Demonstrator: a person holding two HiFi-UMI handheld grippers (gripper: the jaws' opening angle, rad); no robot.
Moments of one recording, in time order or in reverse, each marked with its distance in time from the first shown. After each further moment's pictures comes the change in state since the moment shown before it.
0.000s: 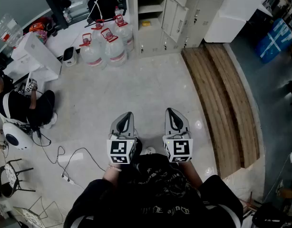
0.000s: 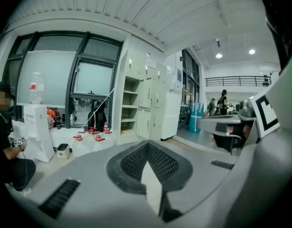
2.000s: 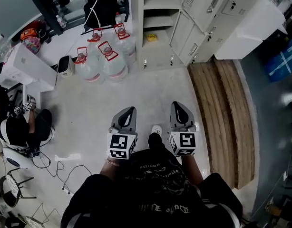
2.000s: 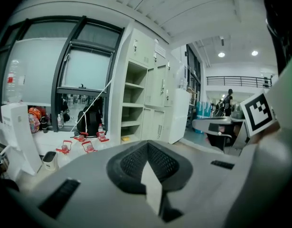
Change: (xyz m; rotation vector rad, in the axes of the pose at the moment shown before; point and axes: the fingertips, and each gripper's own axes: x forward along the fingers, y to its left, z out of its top) left arm 0.284 0.124 0.087 0.002 0.028 -0.051; right arm 0.313 -0.117 0.039 0.061 0.025 0.008
